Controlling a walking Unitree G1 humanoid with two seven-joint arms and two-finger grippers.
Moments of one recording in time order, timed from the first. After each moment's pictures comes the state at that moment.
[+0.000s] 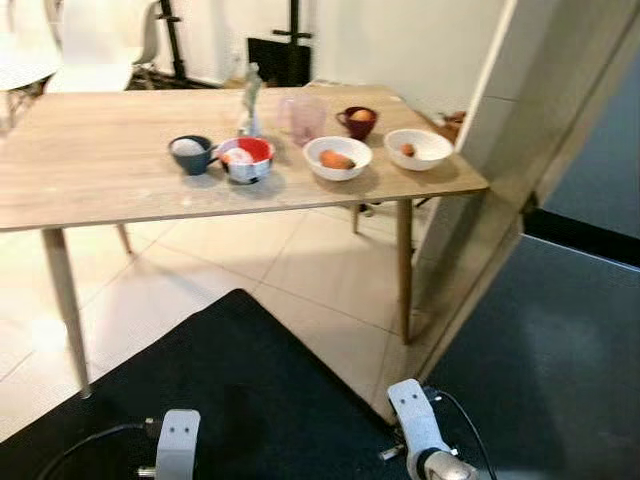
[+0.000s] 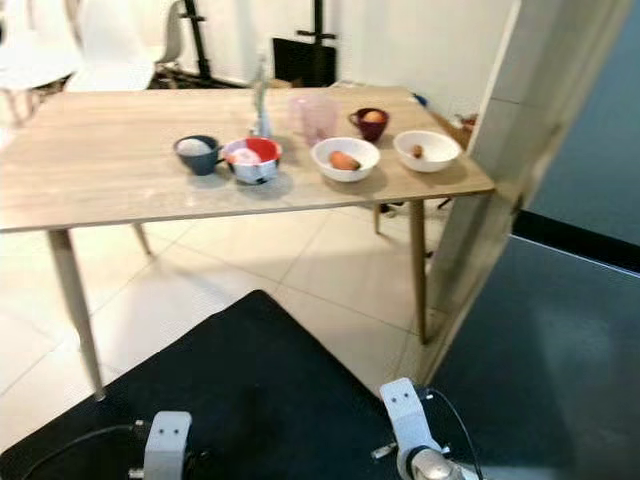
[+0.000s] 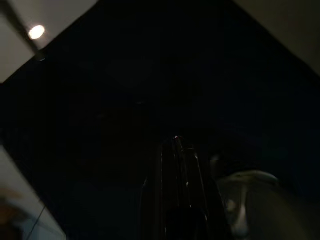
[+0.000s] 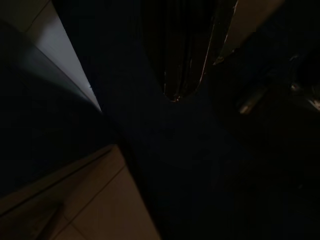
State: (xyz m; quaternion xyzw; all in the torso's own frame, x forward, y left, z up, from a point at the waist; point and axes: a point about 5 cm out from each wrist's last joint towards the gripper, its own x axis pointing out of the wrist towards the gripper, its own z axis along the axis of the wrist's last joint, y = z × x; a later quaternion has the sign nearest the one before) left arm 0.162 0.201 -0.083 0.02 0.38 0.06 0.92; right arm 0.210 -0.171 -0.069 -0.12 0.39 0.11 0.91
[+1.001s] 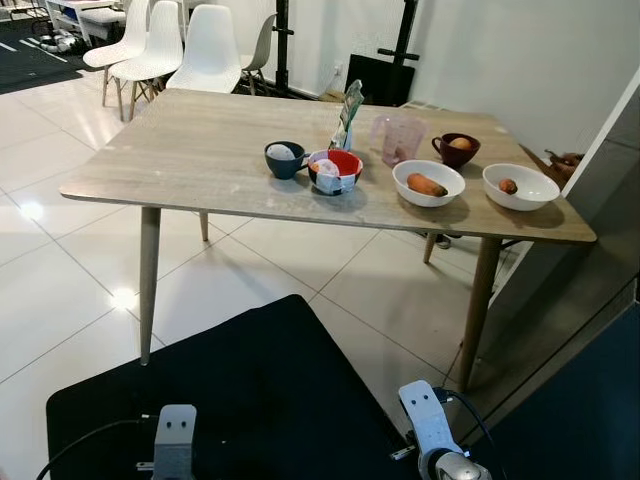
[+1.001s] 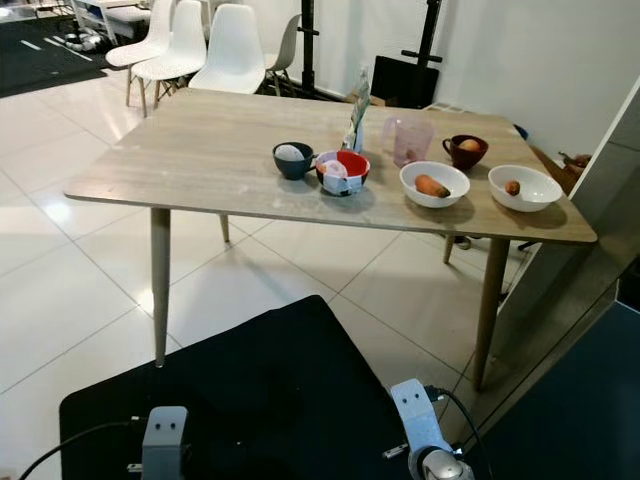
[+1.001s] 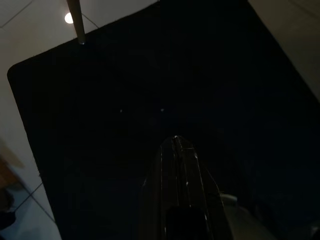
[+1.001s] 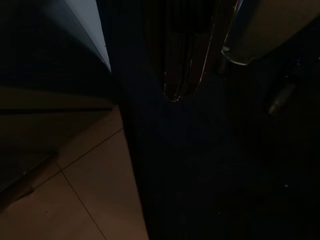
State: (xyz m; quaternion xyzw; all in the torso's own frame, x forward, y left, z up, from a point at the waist) left arm 0.171 0.197 -0.077 0.01 0.35 0.07 0.94; right arm 0.211 -0.181 -0.067 -0.12 0.40 0.10 0.90
